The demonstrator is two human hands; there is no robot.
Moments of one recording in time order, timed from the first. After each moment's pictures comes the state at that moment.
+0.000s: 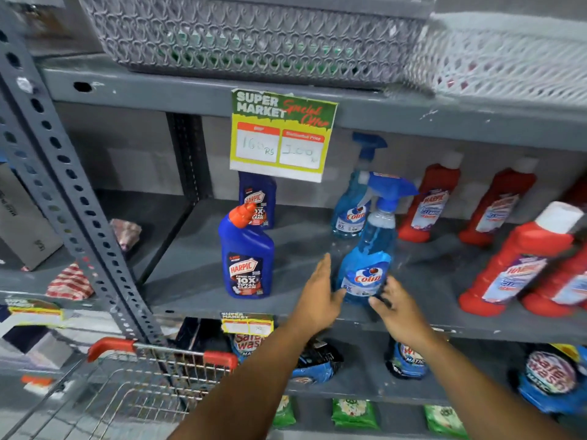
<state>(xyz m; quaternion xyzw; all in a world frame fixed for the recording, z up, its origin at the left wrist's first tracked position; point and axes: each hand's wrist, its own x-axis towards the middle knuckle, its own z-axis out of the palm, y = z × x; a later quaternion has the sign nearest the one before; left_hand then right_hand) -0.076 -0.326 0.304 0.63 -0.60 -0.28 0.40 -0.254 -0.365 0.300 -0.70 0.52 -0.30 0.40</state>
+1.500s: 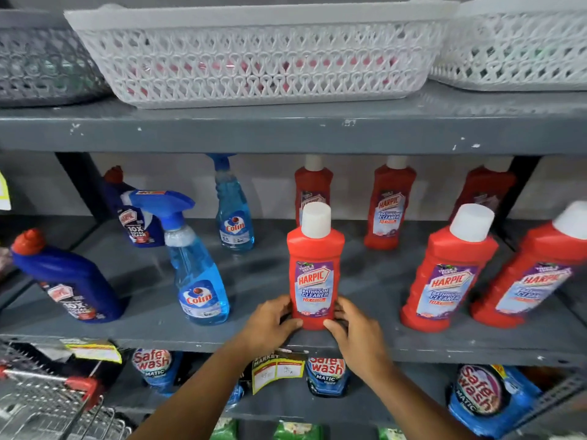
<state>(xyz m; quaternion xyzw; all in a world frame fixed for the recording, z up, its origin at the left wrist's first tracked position) -0.270 -0.413 0.275 0.62 -0.59 -0.38 0.36 -0.467 -0.449 0.278 -0.77 0.45 -0.33 0.31</state>
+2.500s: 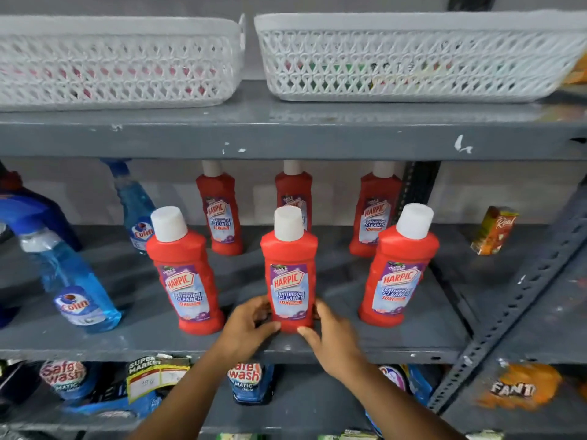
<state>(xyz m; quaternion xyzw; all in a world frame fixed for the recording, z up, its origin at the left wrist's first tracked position) -0.435 -0.463 0.276 0.59 -0.55 -0.37 0.46 -0.627 -0.510 0.266 -0.79 0.47 -0.28 0.26</state>
